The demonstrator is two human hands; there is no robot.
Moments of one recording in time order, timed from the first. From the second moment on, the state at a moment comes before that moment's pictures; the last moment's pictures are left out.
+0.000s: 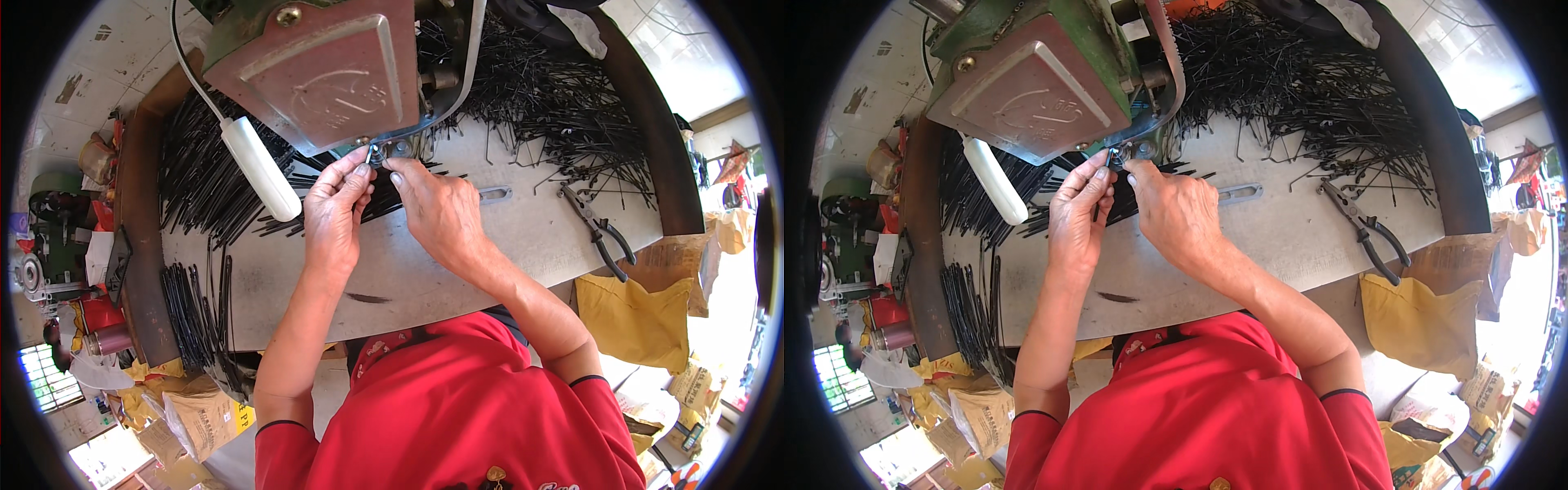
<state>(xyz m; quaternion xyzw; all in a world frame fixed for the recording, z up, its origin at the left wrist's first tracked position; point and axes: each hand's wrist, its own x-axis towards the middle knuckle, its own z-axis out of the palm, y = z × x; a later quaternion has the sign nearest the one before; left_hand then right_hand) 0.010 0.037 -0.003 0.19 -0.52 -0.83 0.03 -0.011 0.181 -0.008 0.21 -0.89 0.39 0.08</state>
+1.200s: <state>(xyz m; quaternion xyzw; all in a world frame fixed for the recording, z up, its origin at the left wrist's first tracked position) 0.015 0.040 -0.005 0.21 -0.50 -0.84 0.04 -0.011 0.171 -0.025 0.18 -0.84 0.51 0.05</state>
